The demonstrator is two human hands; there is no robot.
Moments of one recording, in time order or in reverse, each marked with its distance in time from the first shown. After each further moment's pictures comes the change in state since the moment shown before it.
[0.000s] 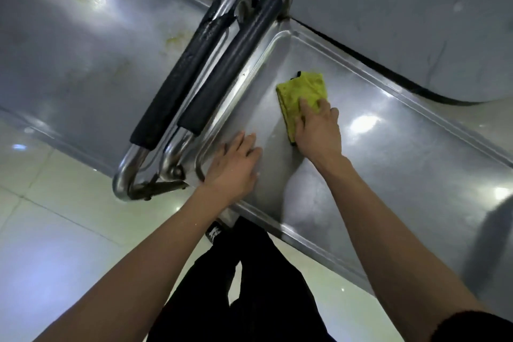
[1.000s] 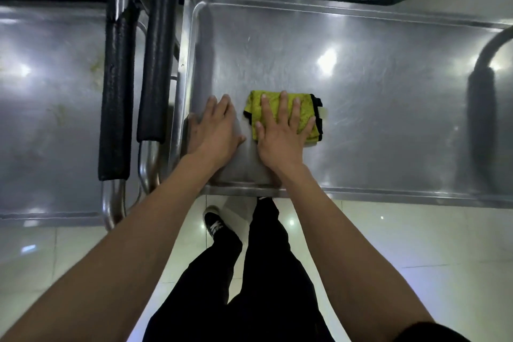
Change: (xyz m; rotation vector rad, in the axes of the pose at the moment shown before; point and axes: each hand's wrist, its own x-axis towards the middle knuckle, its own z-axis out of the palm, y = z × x) left_hand 0.039 -0.001 -0.030 0.205 -0.066 0.136; right_hand -0.093 -0.037 0.078 0.169 0.061 0.384
